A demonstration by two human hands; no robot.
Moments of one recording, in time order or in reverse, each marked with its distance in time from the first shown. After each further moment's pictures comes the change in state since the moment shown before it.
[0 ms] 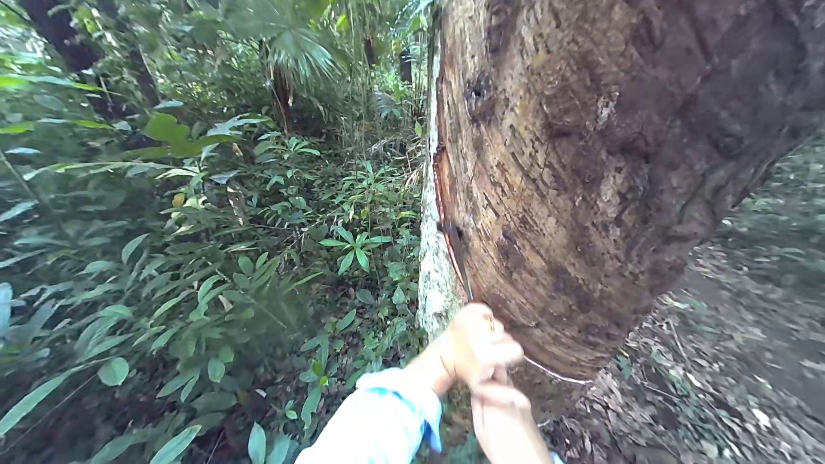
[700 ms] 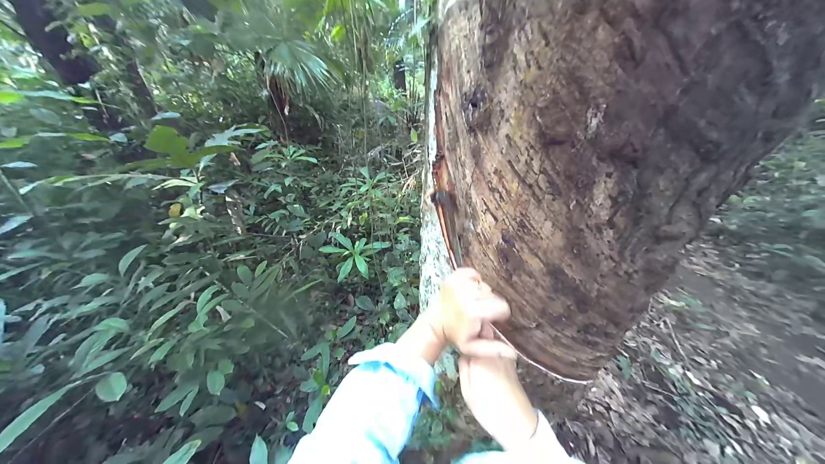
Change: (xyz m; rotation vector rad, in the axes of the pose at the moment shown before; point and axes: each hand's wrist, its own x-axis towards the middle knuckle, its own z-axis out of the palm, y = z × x) left_hand 0.032 -0.038 -0.027 -0.057 -0.016 0.014; right_hand 0.045 -0.024 0.002 -0.070 0.082 -0.067
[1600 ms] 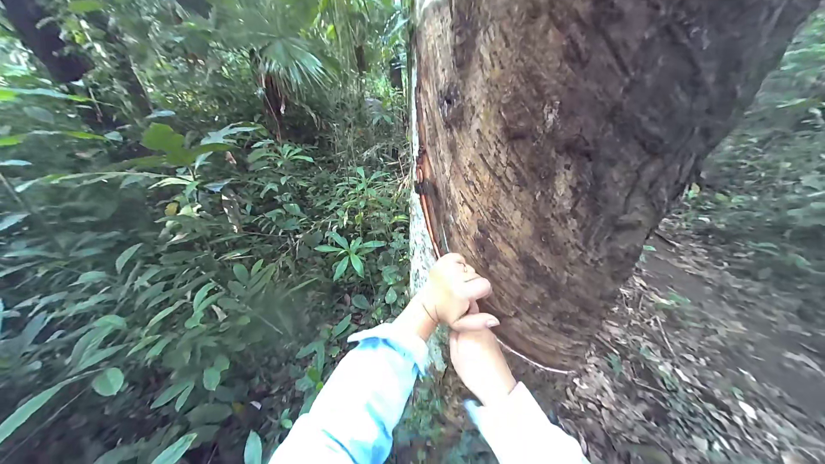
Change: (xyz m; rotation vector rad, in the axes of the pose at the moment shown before) left_hand 0.000 -0.007 0.020 0.145 -0.024 0.035; right_hand 0.014 0.018 -0.007 0.040 -0.137 0.132
